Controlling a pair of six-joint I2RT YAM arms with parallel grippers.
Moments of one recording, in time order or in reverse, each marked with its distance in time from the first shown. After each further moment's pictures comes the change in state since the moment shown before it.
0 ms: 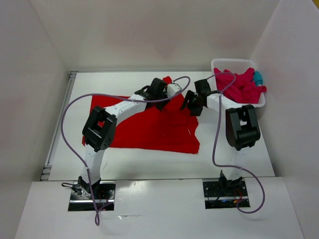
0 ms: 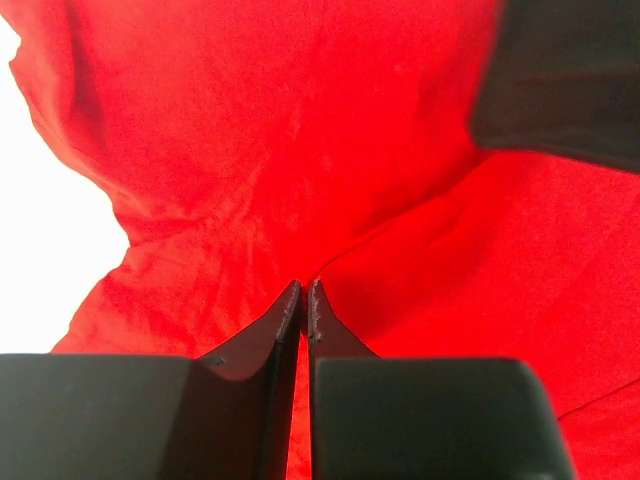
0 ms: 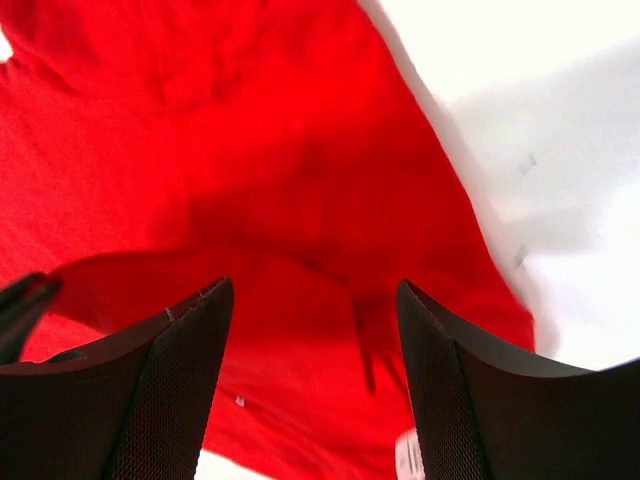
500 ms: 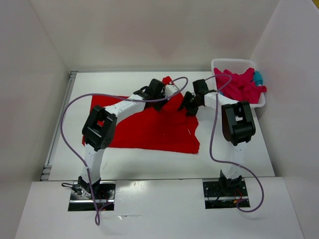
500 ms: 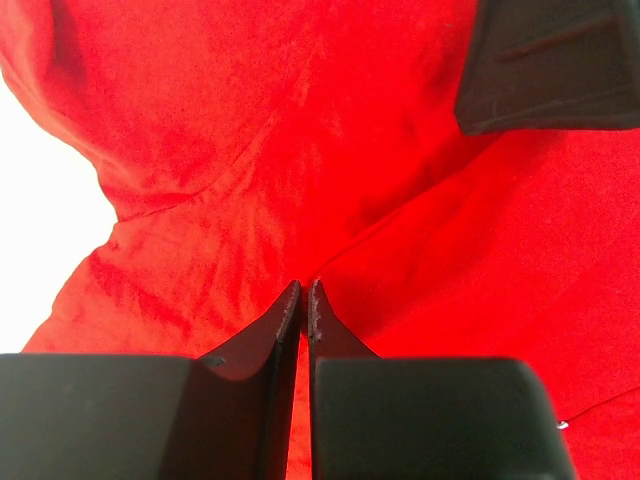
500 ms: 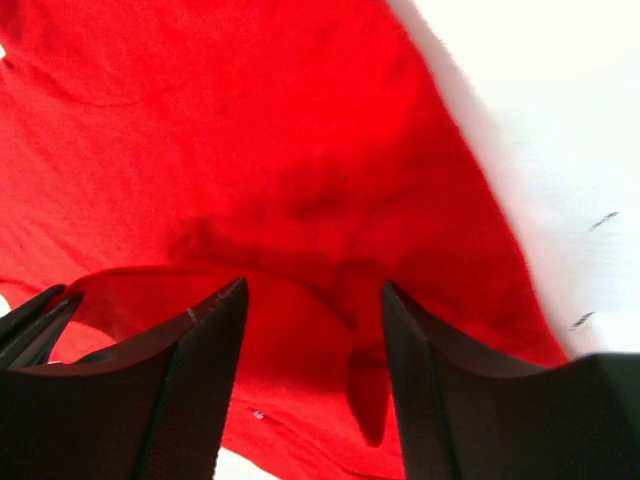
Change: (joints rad) left arm 0.019 0.010 -0.032 -0.002 0.001 -0.001; right arm 0.000 0.129 0.078 0.012 -0.093 0.024
